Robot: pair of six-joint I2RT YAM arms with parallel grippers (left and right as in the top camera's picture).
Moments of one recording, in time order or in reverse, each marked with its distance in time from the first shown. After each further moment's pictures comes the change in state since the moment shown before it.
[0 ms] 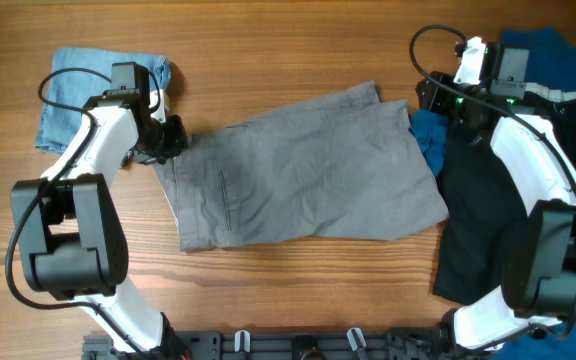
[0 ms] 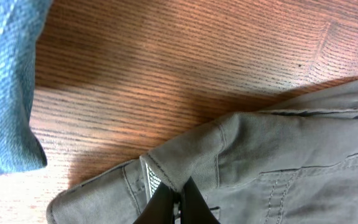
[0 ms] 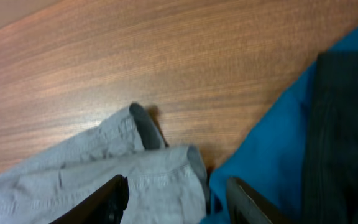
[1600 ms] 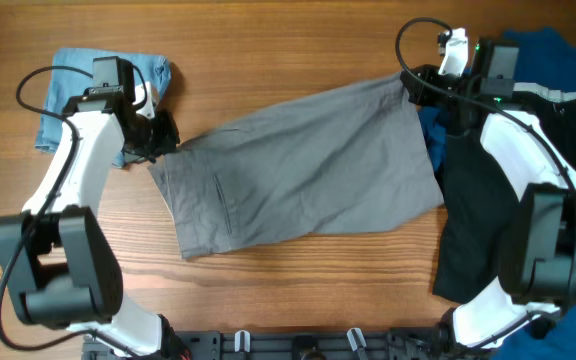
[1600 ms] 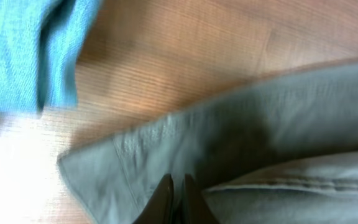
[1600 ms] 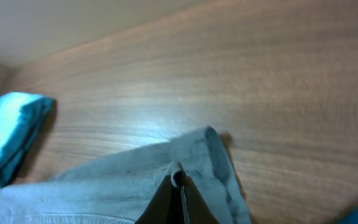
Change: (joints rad) left arm 0.027 -0.133 0.008 -0.097 0.047 -0.033; right arm 0.019 0.058 0.003 0.192 -0.277 0.013
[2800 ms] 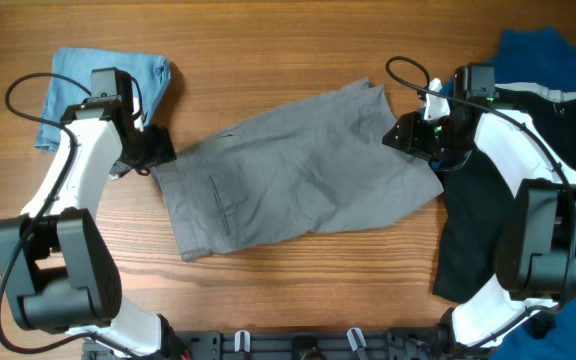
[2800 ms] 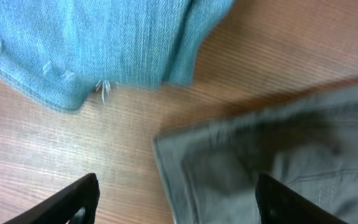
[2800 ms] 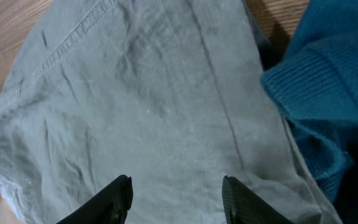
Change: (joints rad) left arm 0.017 -0.017 -0.064 0.009 -0.238 0.028; right arm 0.026 0.028 0.000 -0.572 0.051 -0.052
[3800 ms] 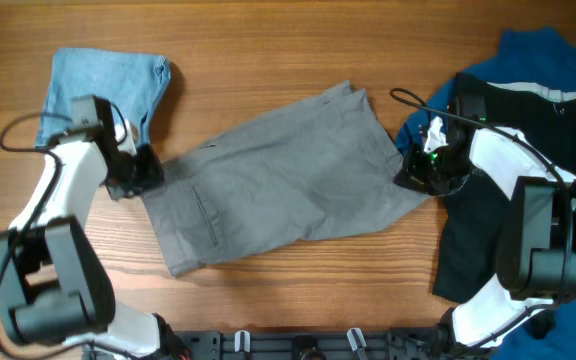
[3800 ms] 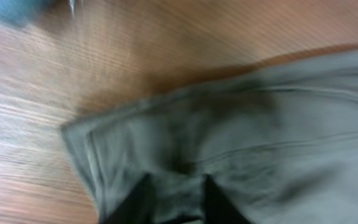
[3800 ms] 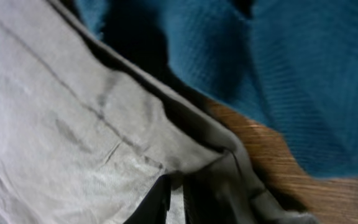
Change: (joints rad) left arm 0.114 -0.032 -0.180 0.058 0.243 -0.035; right arm -0.011 0.002 -0.152 -0.047 0.120 0.162
